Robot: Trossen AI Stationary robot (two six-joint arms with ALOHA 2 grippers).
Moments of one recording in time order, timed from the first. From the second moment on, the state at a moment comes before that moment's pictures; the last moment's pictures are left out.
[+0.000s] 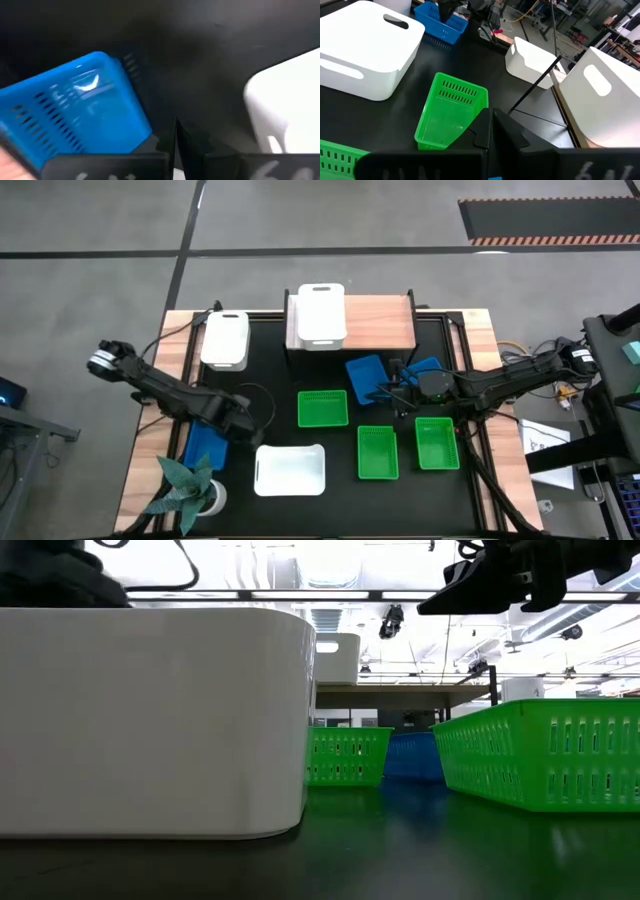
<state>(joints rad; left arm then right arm) -0.39 1.32 0.93 -1.12 0.07 -1.54 0.14 1.04 0.54 0.16 0.18 -0.38</state>
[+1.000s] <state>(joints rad) -0.39 1.32 0.79 -1.07 0.12 -1.50 0.14 1.04 0.54 0.13 0.18 -0.38</state>
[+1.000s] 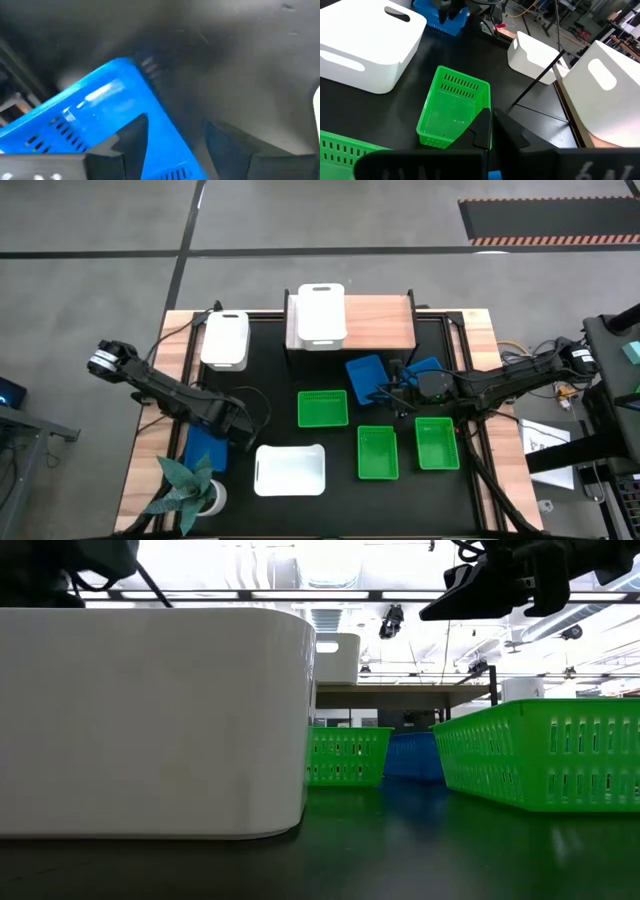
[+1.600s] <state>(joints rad) -0.39 1.35 0.79 -1.04 0.12 -1.46 0.14 1.04 0.54 0.13 0.18 -0.37</state>
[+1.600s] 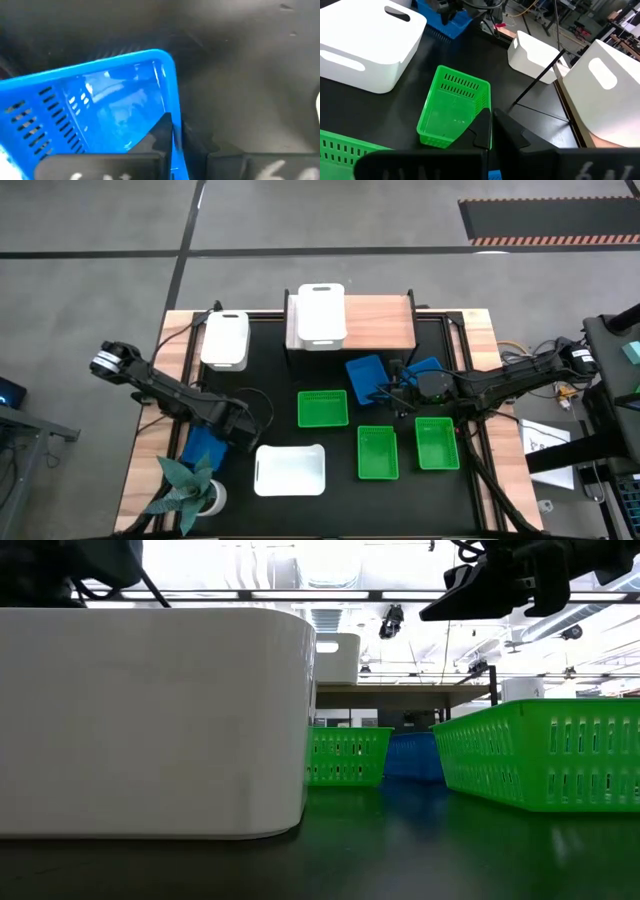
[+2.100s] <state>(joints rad) -0.39 1.36 1.14 -1.21 0.07 -0.46 0.14 1.04 0.55 0.15 0.16 -0.29</state>
